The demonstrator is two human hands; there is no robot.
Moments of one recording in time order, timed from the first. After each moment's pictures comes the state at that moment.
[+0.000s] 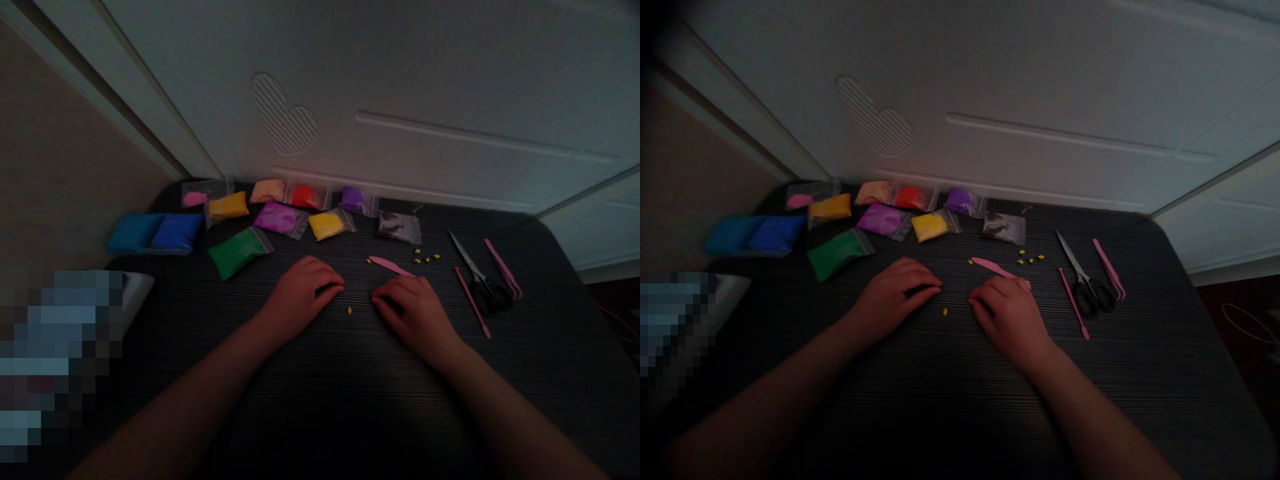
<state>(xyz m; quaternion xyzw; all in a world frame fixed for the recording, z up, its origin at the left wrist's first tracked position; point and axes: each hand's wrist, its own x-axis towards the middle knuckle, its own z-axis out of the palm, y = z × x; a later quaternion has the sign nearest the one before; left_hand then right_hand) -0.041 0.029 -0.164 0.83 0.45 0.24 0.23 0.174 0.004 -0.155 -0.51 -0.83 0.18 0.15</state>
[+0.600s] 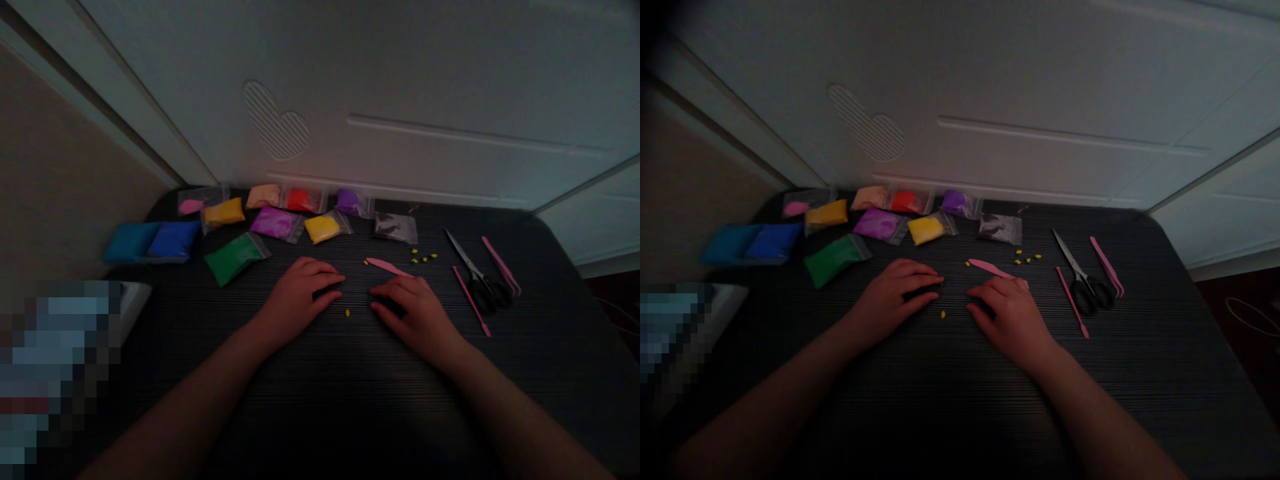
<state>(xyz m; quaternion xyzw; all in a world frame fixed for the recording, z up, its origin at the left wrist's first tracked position) -0.044 0.032 -0.168 0.85 0.45 0.20 0.20 0.179 0.003 -0.155 -0.51 -0.82 0.20 0.16</state>
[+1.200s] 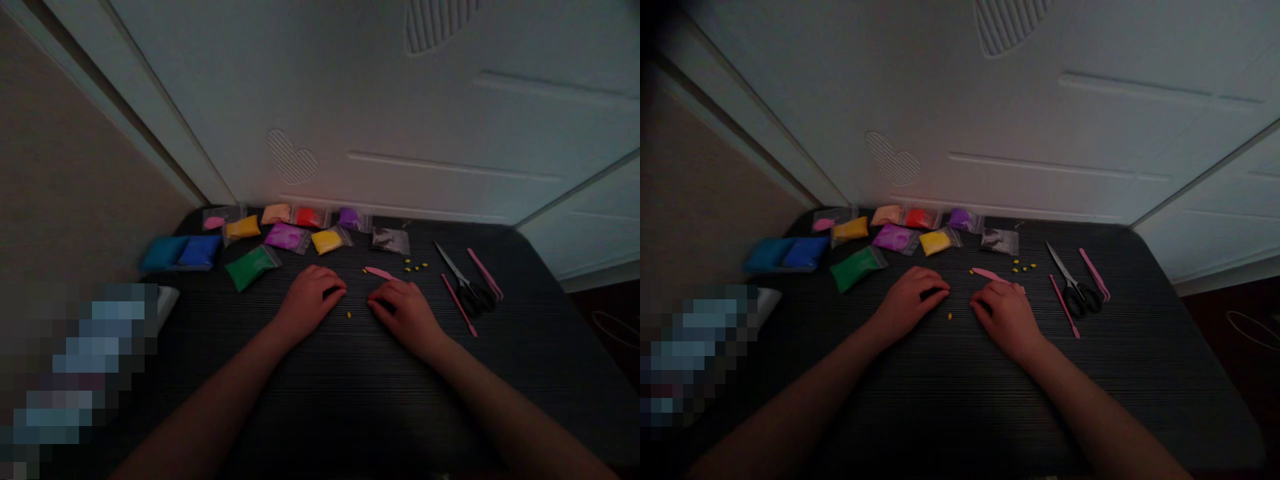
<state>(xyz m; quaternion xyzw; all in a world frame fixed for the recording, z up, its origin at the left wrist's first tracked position) -0.034 0.031 -0.166 0.82 0.48 0.23 0.22 0.171 0.007 -0.156 -0.52 -0.82 0.18 0.17</state>
